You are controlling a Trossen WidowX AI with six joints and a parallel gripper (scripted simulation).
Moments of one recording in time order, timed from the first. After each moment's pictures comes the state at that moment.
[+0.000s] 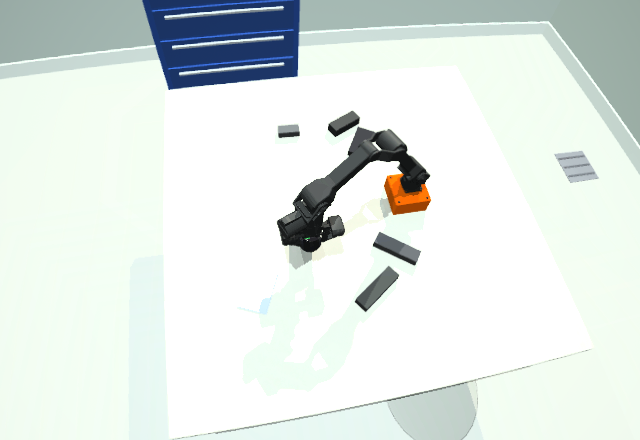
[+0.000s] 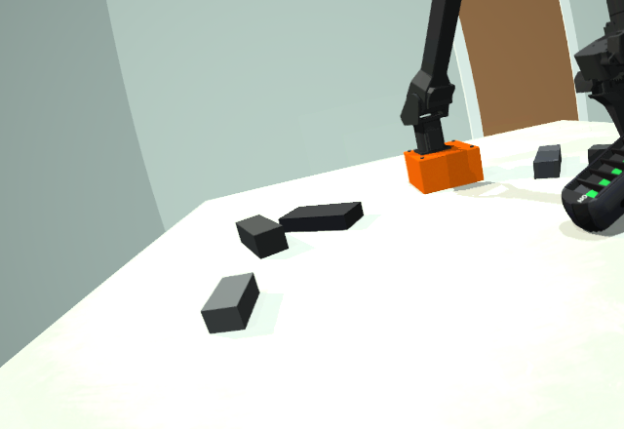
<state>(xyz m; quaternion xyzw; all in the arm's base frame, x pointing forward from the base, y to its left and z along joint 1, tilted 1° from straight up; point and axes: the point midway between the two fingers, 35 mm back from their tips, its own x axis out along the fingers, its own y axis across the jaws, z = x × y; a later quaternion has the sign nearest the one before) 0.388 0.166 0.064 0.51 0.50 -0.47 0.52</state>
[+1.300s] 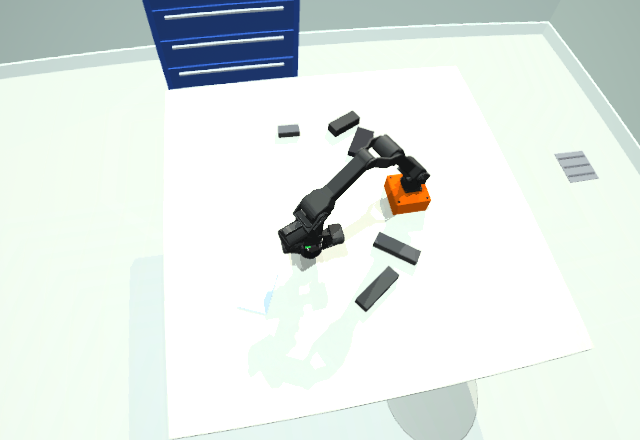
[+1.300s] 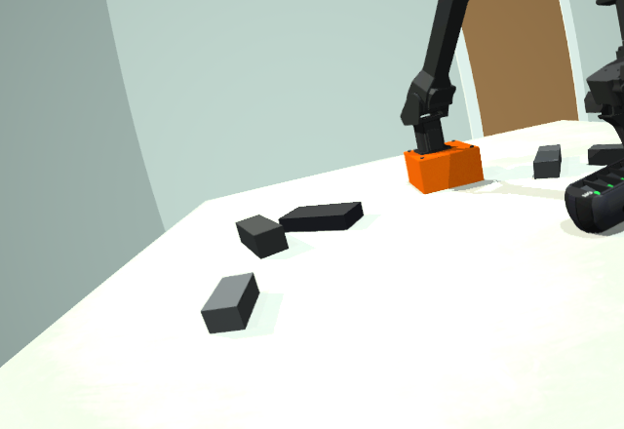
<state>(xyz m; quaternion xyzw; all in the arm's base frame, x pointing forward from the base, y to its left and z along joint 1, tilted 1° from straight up) 0.389 0.178 0.036 0.51 0.50 -0.47 0.52</state>
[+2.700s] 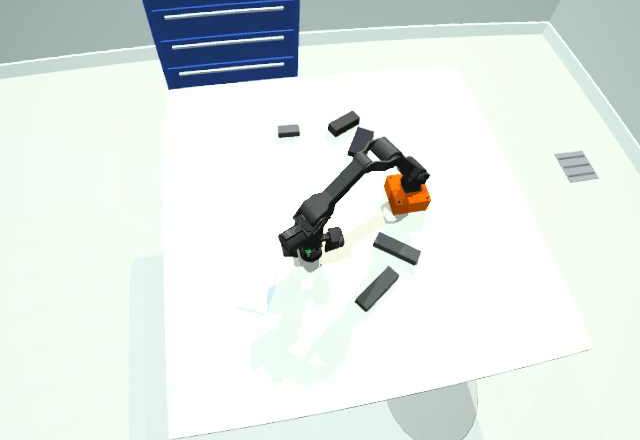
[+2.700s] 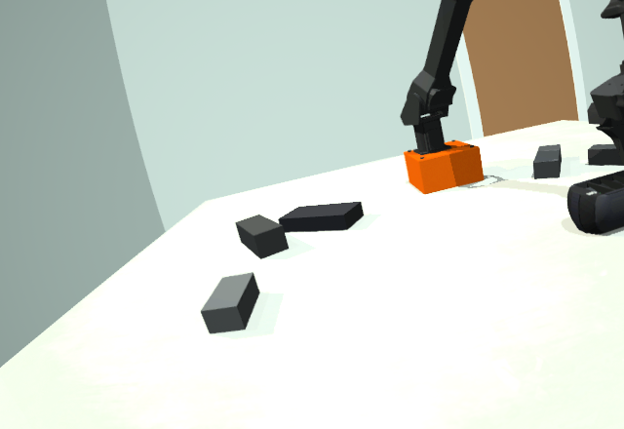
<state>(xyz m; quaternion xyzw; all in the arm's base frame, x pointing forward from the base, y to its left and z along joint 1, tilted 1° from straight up) 0.390 0.182 0.021 0.51 0.50 -0.47 0.52</state>
